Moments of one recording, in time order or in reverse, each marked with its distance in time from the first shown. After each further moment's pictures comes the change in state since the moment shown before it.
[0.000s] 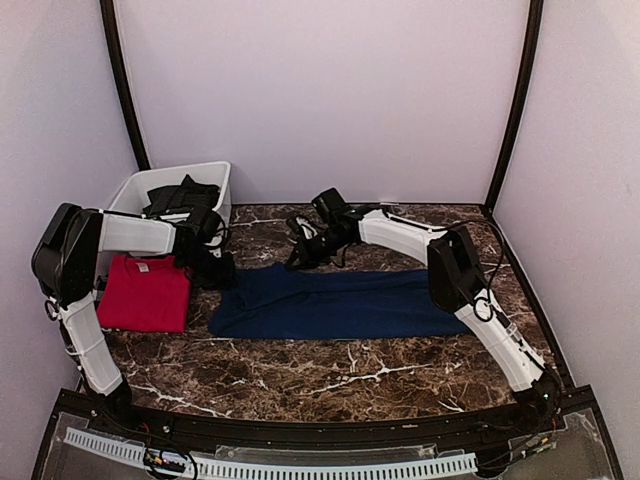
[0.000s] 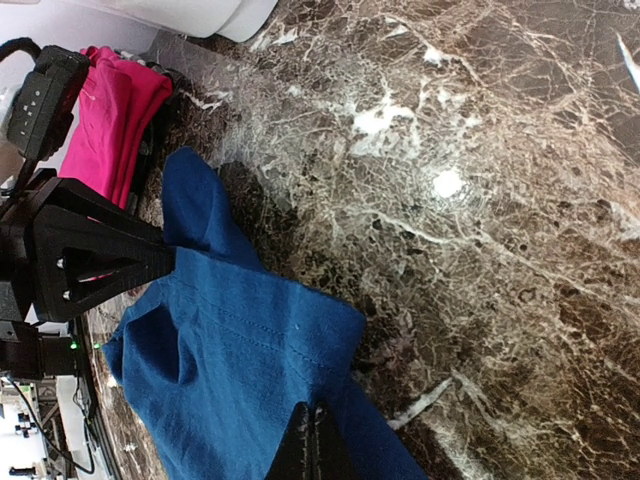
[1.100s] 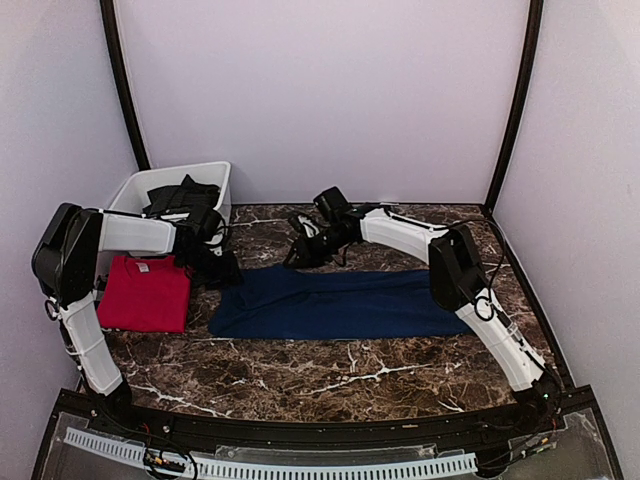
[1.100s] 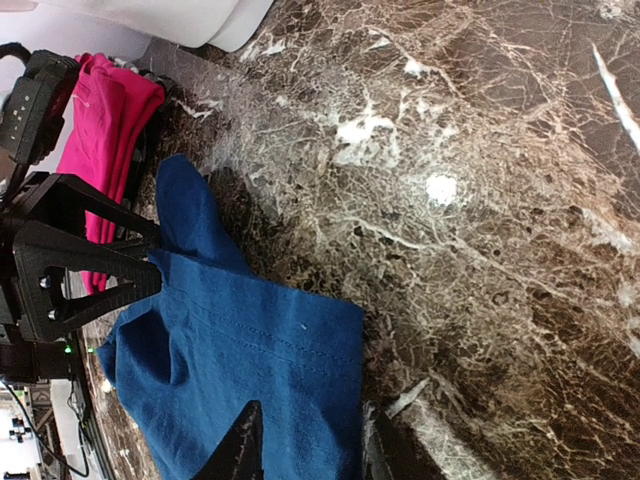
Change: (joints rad) left arm 0.000 0.001 0.006 0.011 0.011 0.006; right arm -0.008 -0.008 -0.008 0.003 0.016 -0.010
